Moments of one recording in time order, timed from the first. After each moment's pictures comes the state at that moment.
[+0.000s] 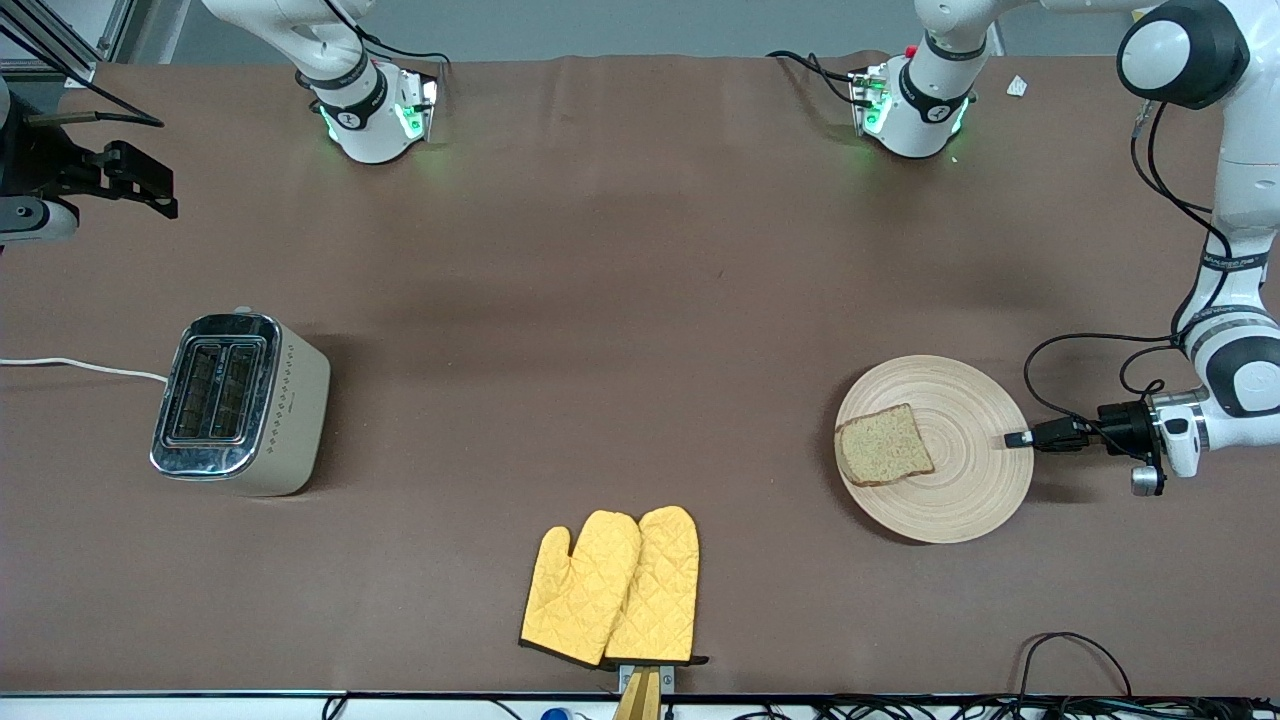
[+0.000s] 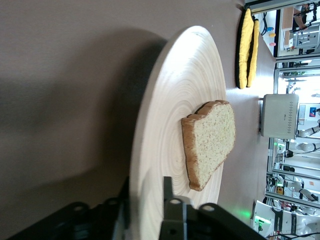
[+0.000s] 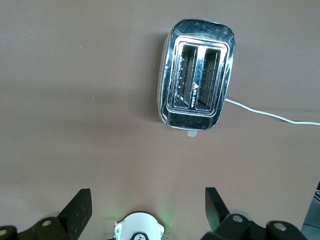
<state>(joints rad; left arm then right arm) 0.49 0.88 -0.15 -1.46 -0.81 1.78 0.81 0.03 -0.01 0.04 -1.45 -0.07 1.31 -0.07</state>
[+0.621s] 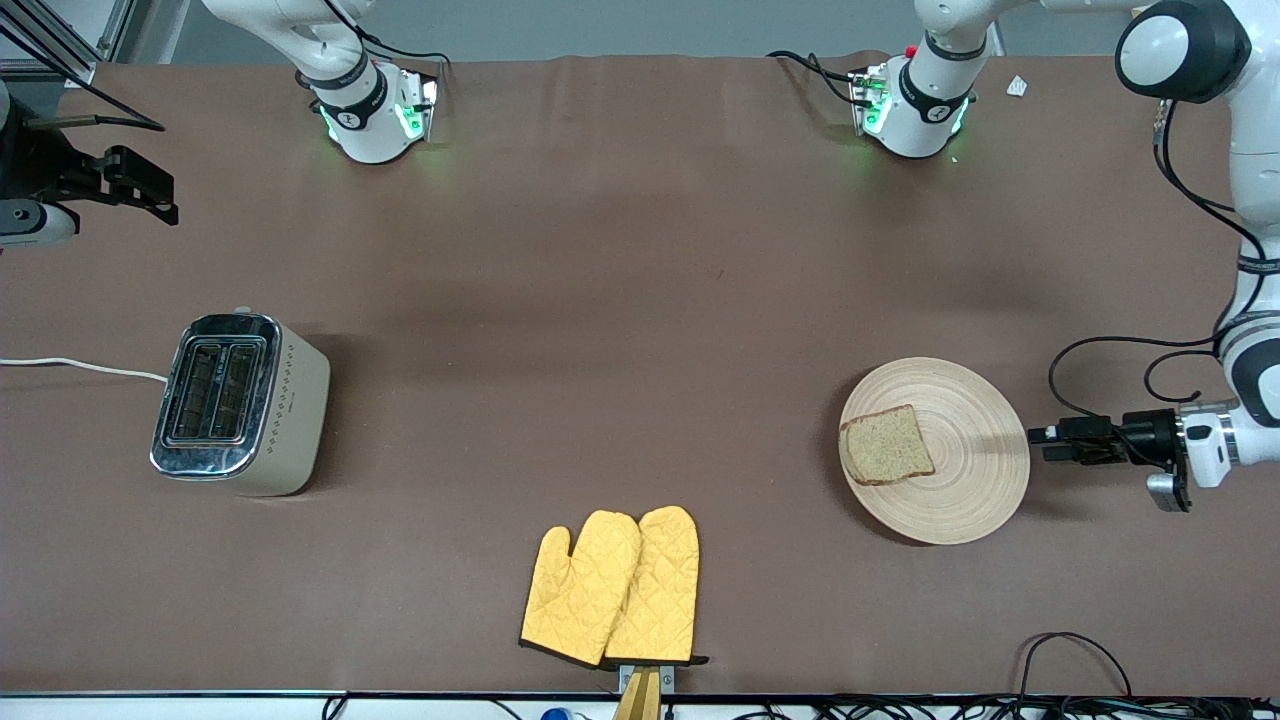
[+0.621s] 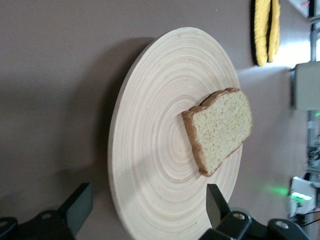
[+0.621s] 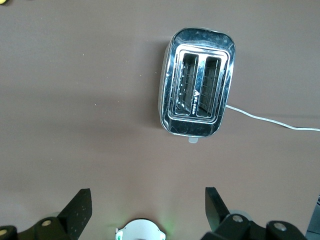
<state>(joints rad) 0.49 0.86 -0.18 -1.32 -0.57 1.75 0.80 0.02 0.00 0.04 -1.45 -0.06 1.35 -0.06</state>
